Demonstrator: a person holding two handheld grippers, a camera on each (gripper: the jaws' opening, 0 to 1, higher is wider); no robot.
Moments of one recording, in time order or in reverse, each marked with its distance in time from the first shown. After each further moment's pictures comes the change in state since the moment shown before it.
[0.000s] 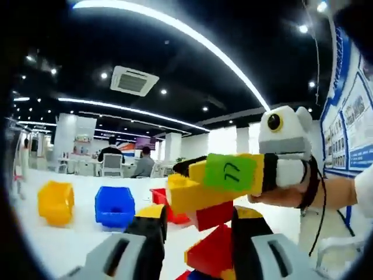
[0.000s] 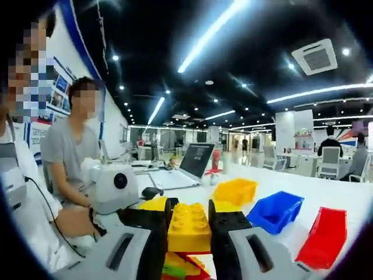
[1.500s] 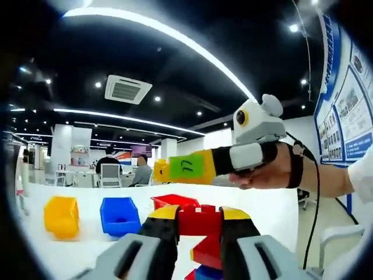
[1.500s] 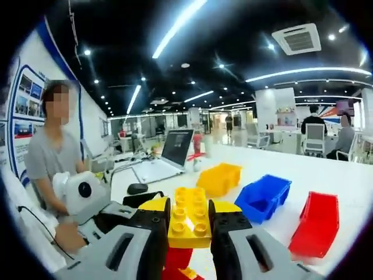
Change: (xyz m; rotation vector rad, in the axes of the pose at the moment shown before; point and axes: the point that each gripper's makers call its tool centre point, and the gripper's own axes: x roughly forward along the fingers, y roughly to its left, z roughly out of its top) left arm -0.019 -0.001 0.008 0.150 -0.006 -0.058; right arm 0.019 -0.052 0.003 0.158 0.161 -0.123
